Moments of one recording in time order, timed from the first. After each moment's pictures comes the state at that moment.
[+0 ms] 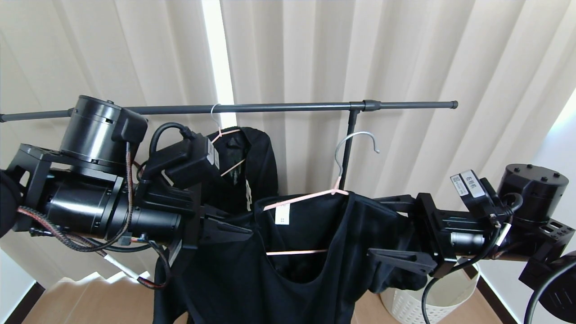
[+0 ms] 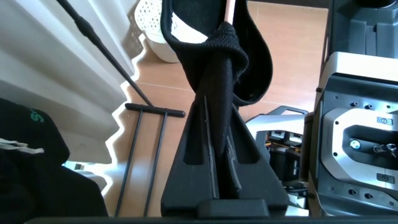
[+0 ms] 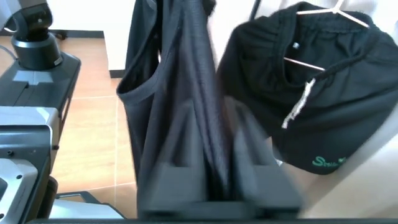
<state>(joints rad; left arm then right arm) -0.45 1.53 -1.04 0.20 -0.65 0.61 0.29 1.76 -0.49 -1.11 1.07 -0.23</state>
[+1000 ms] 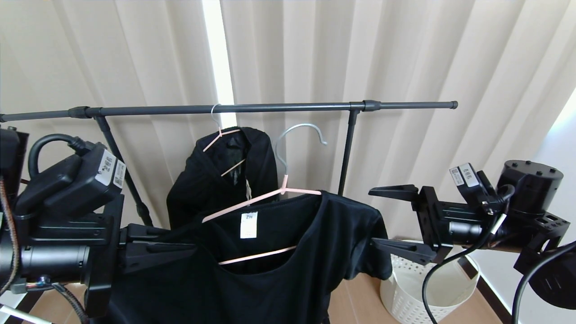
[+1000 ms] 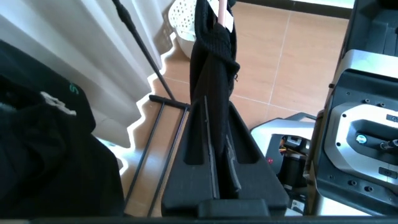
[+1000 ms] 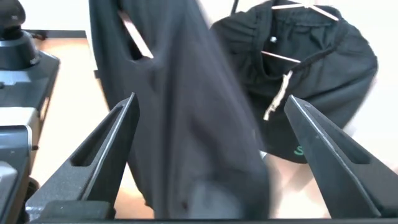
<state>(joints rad) -0.32 1.25 -0.82 0.17 -0.65 0.59 0.21 1.81 -0.53 -1.11 1.07 -0.23</state>
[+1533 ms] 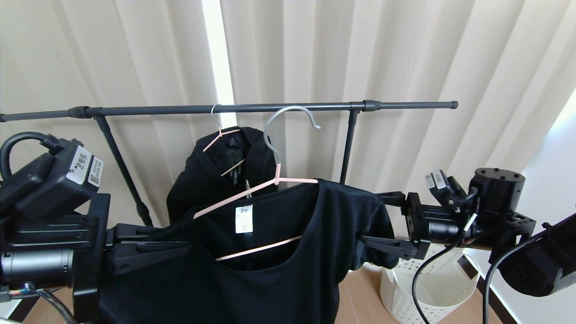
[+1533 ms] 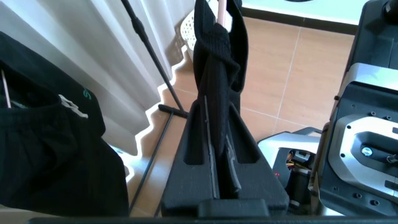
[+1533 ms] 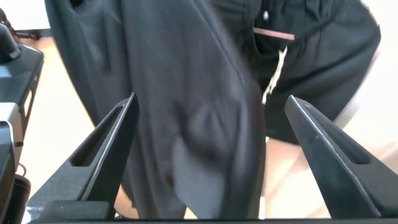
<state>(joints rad) -0.31 1.21 -0.78 0.11 -0.65 0.55 0.19 1.95 -0.58 -1.11 1.06 -0.23</state>
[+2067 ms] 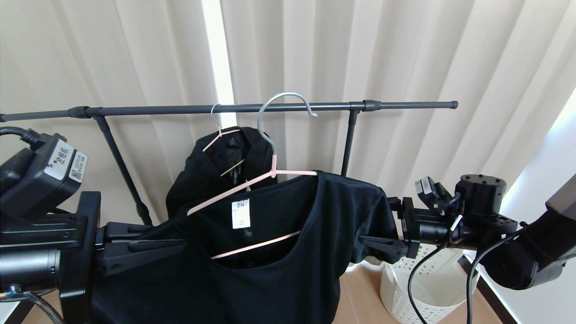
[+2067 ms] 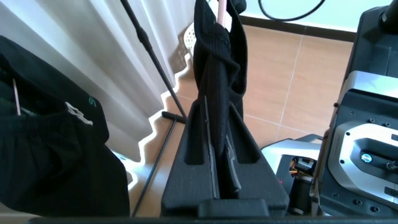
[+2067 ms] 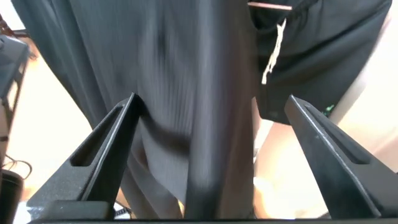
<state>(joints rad) -0.32 1.17 -0.77 0.09 -0.65 0.52 0.16 2.05 -0.62 -1.11 1.05 -0.28</state>
